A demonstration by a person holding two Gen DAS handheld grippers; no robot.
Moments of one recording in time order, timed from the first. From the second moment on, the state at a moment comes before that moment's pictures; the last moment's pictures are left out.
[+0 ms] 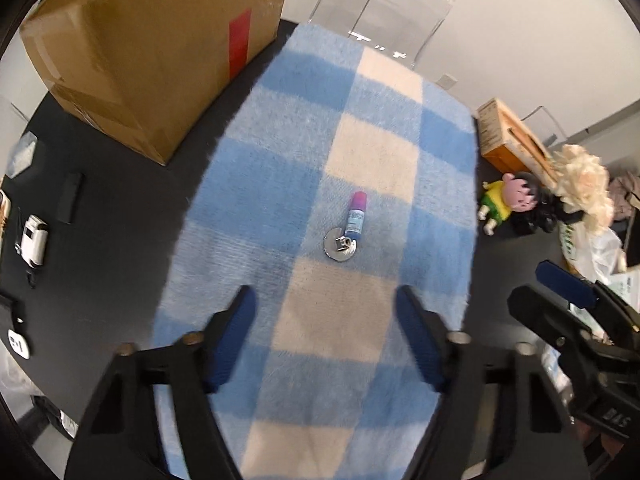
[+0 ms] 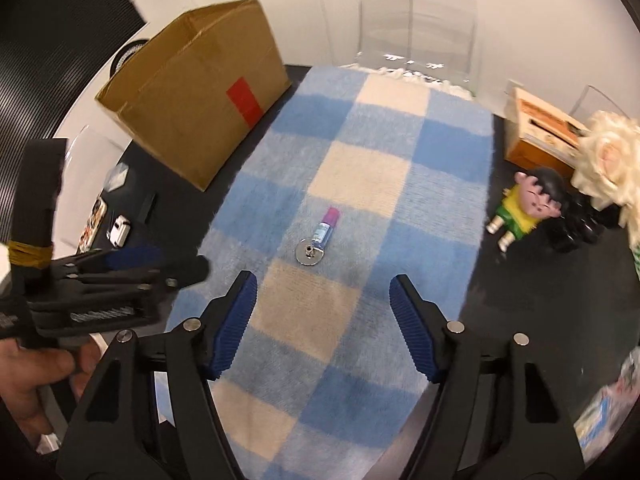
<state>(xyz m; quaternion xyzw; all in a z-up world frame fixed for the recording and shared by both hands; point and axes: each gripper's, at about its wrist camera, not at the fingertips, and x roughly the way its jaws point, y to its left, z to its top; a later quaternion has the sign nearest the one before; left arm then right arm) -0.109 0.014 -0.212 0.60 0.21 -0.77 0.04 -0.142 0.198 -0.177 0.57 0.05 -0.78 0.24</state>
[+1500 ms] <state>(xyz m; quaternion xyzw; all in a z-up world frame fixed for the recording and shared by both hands) -0.157 0.031 -0.327 0.62 0.27 -0.74 0.03 -0.257 0.153 -0.347 0.68 -0.01 -0.65 0.34</state>
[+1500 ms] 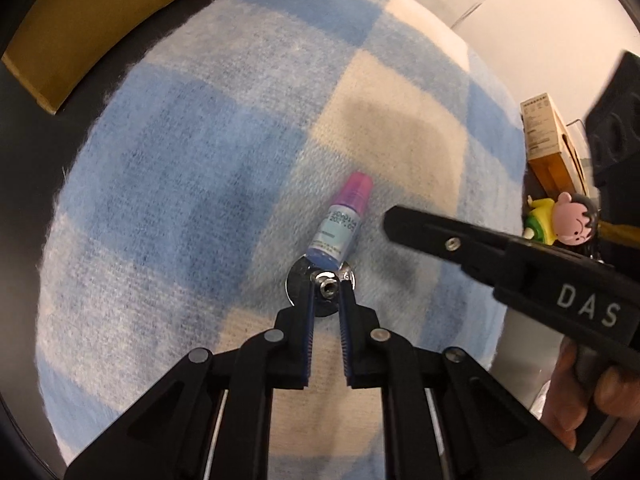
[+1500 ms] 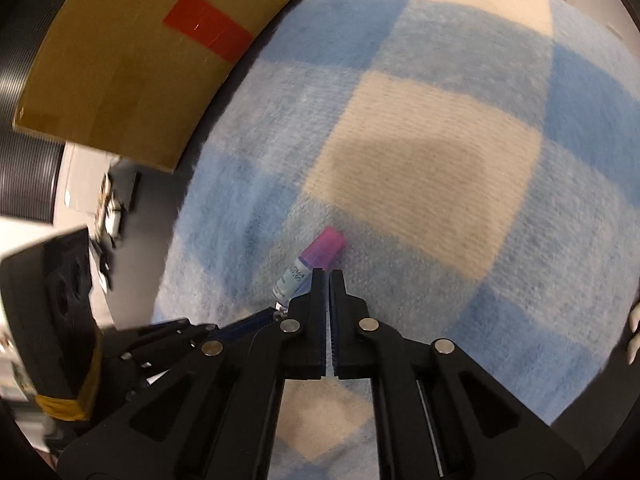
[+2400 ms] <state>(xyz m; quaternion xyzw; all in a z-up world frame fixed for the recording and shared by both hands) -0.137 0.000 -0.294 0.60 0.28 -0.75 0.01 -0.236 0.130 -0.321 0.67 -0.02 -0.68 0.30</state>
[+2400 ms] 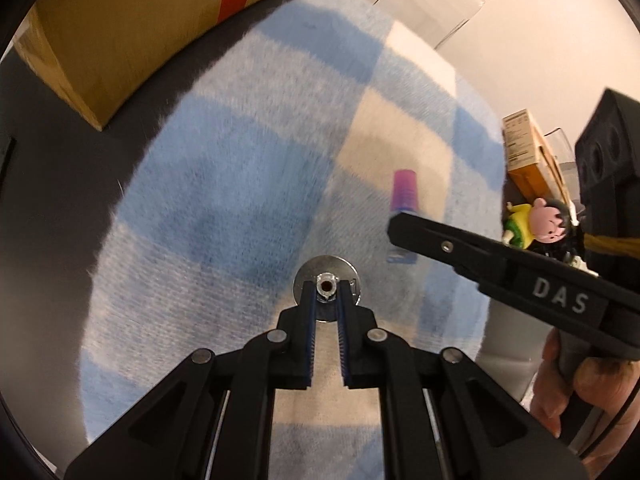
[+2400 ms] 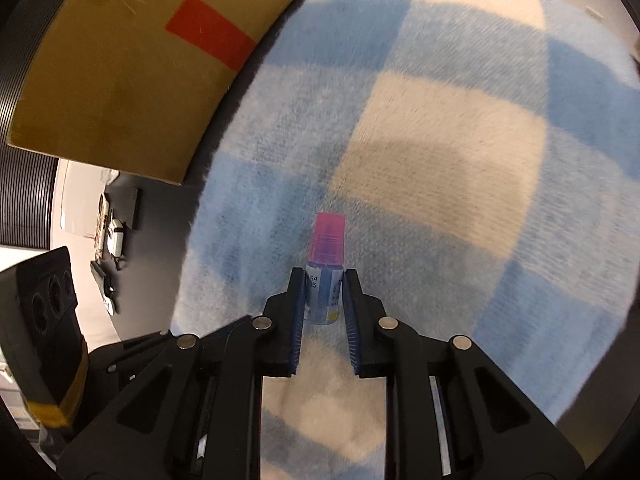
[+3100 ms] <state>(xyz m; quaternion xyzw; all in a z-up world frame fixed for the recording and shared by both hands) -0.110 -0.055 -0.144 0.53 0.24 -0.81 -0.06 -0.156 0.109 -0.158 0.59 -0.03 -0.76 0.27</state>
